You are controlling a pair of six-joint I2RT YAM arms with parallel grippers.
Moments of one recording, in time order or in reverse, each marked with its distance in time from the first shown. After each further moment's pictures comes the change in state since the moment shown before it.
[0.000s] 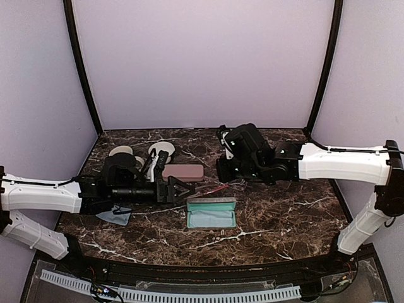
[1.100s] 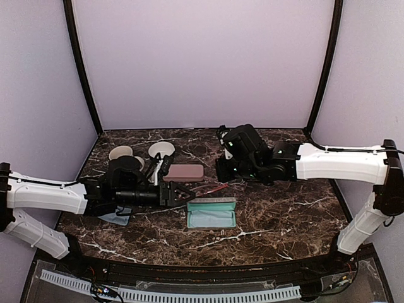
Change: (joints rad) left arm -0.003 0.056 -0.018 0.067 0.061 -0.030; right arm 0.001 0.017 0.007 0.003 0.025 0.014
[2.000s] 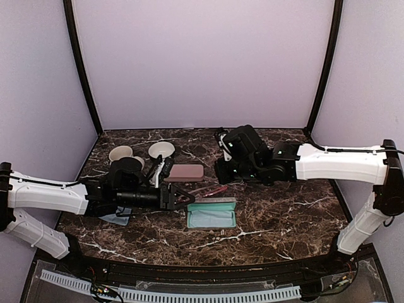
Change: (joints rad) left arm -0.002 0.008 -0.004 -0.017 -0.005 0.057; right arm 0.000 0.001 -0.006 0.002 -0.059 -0.020
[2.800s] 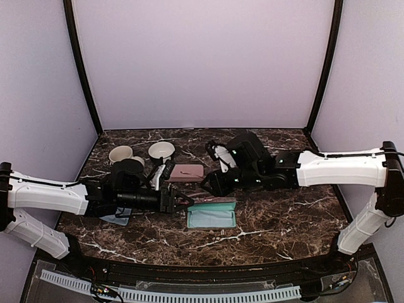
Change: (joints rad) left arm 0.000 0.000 0.000 -0.044 -0.028 0.059; right arm 0.000 -0.021 -0.096 0.110 -0.304 -0.026
